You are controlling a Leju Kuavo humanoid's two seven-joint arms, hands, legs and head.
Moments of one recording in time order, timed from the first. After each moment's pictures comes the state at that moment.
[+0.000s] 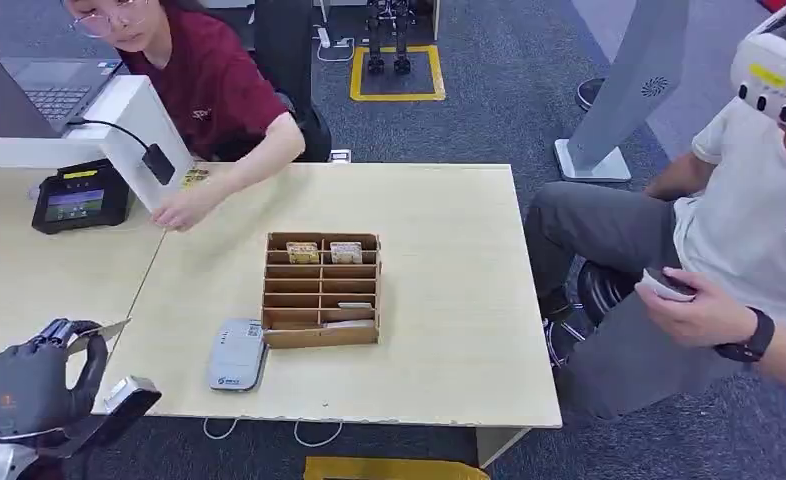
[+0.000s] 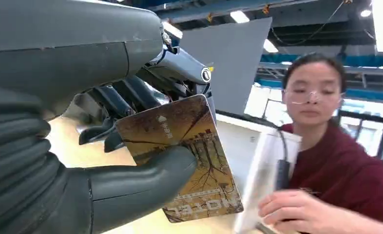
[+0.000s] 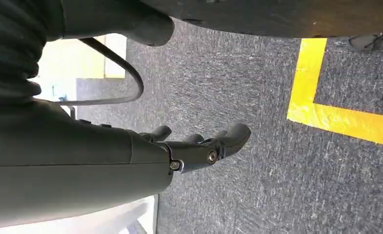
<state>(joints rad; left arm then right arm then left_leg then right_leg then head) 0.22 0.29 -0.02 -1.64 -0.92 0.50 -0.18 0.01 0.23 -1.02 -0.23 1.39 -0.11 0.04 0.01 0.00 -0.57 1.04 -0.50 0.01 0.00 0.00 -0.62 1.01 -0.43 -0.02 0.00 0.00</state>
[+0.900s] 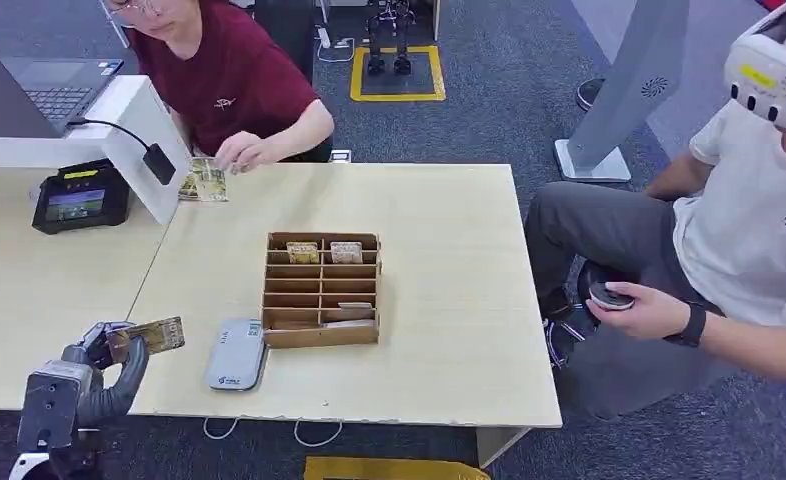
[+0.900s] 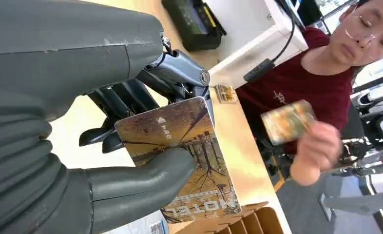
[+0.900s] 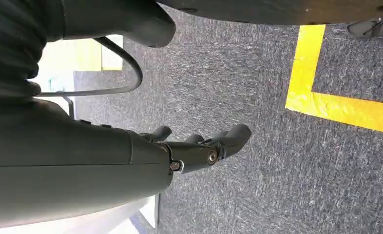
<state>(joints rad) 0.23 0.11 0.00 -1.75 -0.16 0.07 -0.18 0.01 0.23 -1.02 -0.23 1.41 -0.15 0.05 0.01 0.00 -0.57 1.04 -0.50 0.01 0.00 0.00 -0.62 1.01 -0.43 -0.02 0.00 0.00</state>
